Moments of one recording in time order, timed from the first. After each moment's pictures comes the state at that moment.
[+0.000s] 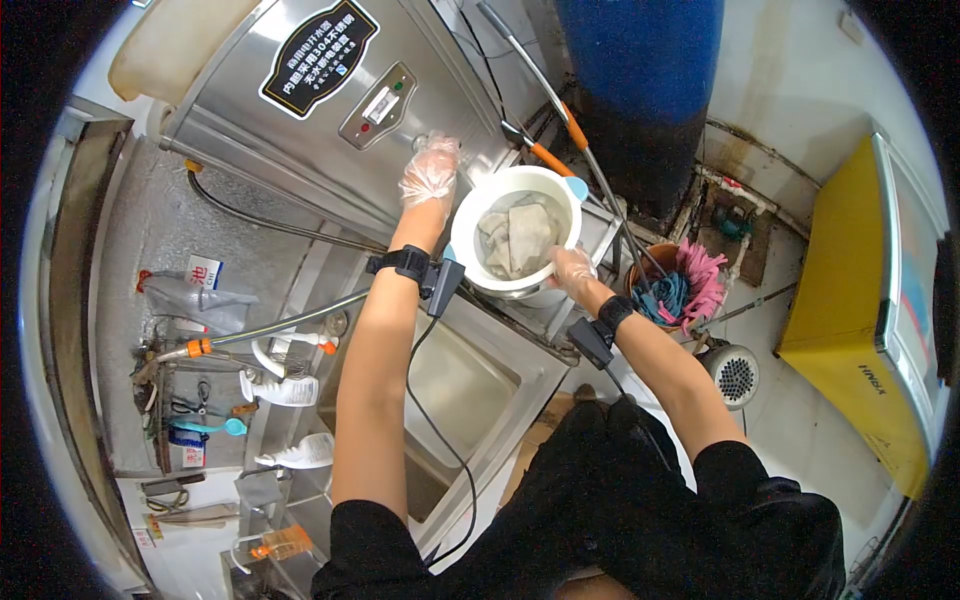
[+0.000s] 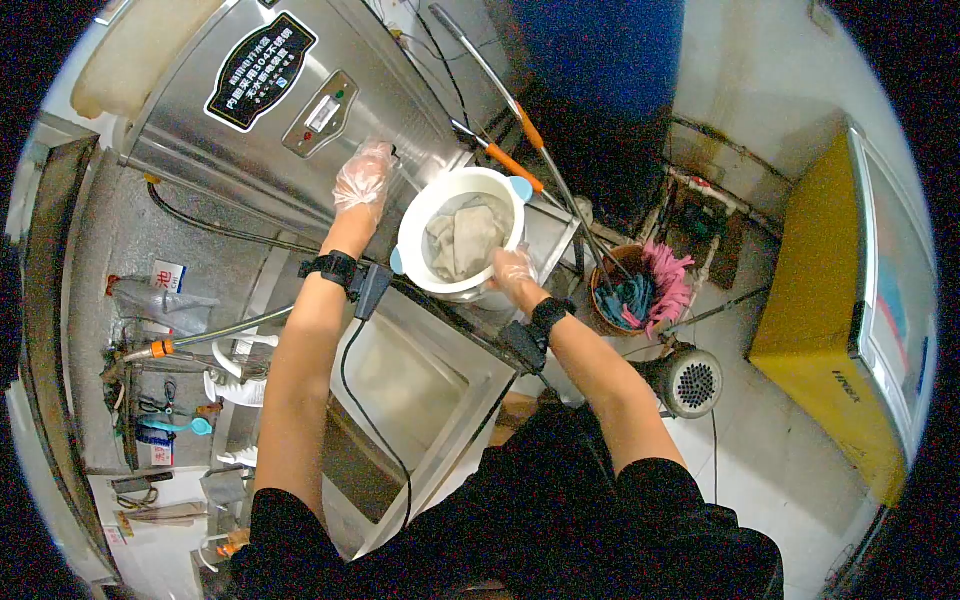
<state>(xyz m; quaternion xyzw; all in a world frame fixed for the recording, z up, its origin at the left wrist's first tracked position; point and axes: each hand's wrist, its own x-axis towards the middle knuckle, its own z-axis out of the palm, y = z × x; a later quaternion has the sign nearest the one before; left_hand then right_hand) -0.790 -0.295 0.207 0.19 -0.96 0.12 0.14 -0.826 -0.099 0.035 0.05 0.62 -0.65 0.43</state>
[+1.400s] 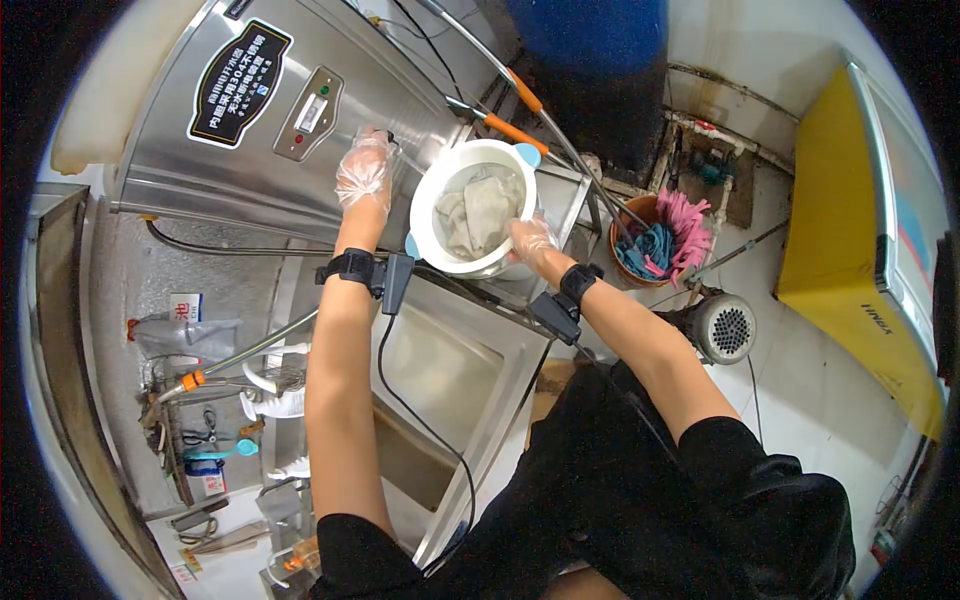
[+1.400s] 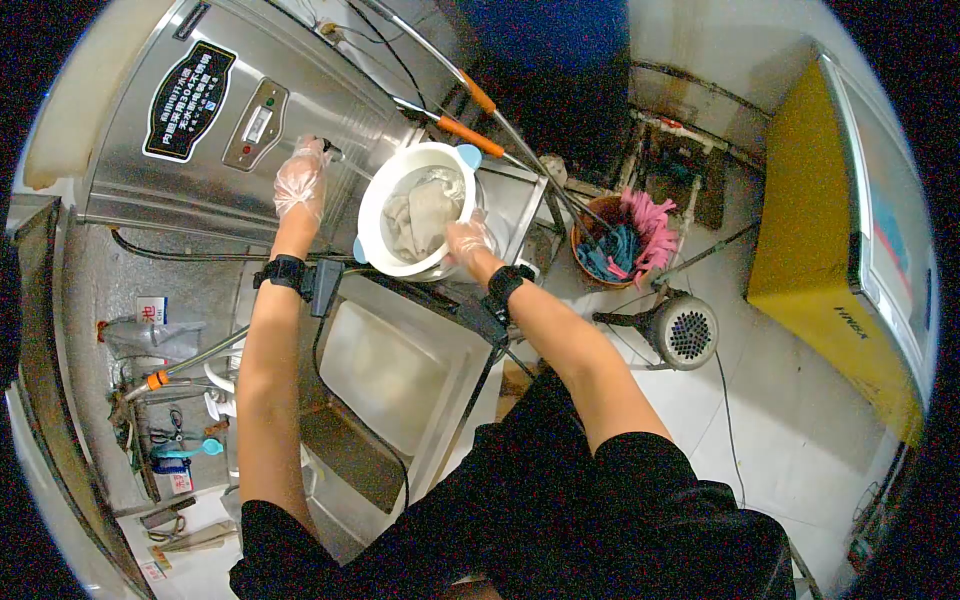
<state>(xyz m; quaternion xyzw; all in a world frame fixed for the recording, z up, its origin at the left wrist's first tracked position) -0.789 -0.296 0.204 0.22 -0.96 0.01 0.19 -0.832 -0.119 -0.014 -0.08 0.73 -0.57 0.38</state>
